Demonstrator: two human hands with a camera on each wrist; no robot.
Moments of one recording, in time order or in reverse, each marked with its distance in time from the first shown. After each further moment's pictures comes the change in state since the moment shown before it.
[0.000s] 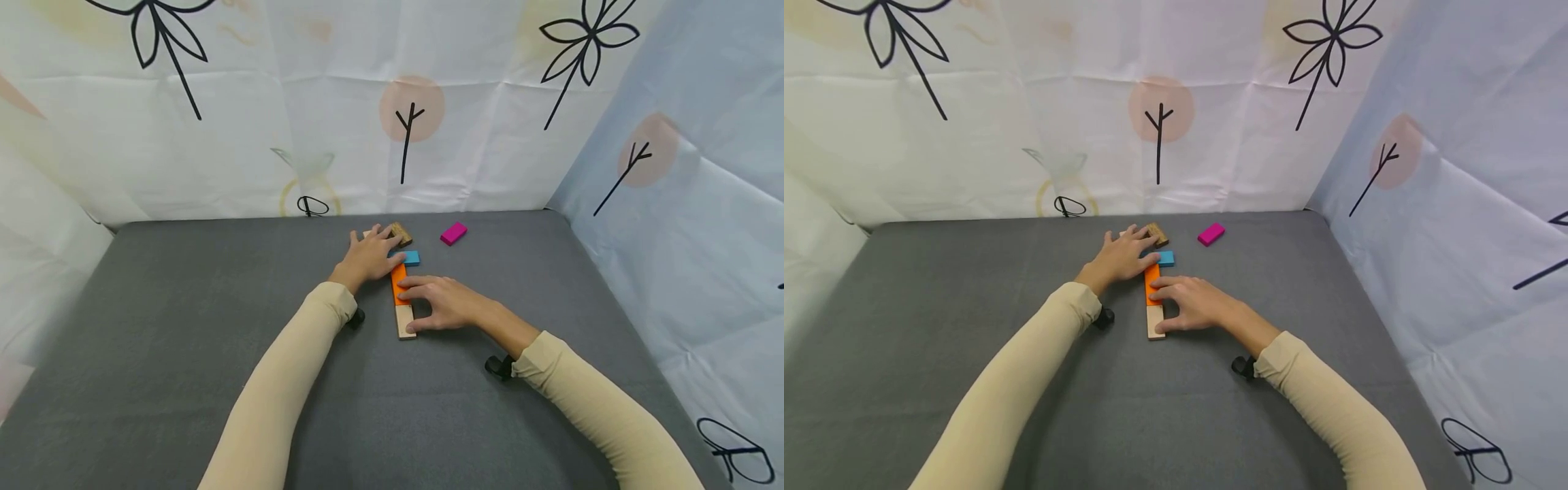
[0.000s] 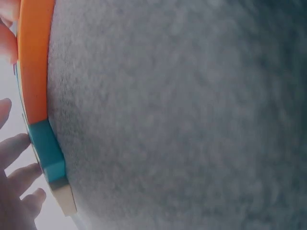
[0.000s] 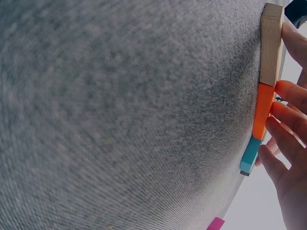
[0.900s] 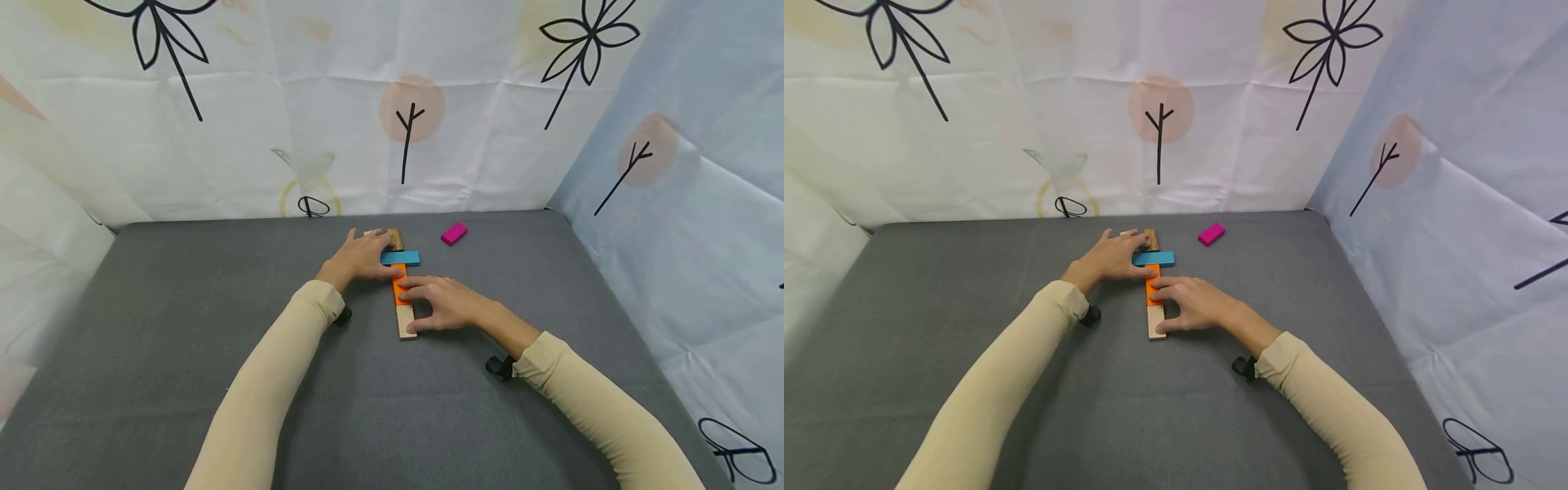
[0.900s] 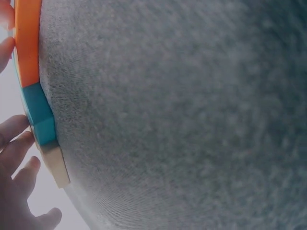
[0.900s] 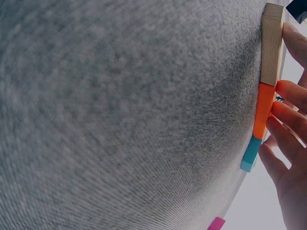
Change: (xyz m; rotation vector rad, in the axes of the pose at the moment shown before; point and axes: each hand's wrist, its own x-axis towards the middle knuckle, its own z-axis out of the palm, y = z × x) left_hand -0.010 -0.017 -0.011 -0.028 -0.046 0.100; right_hand 0.000 0.000 0.001 0.019 0.009 -0.008
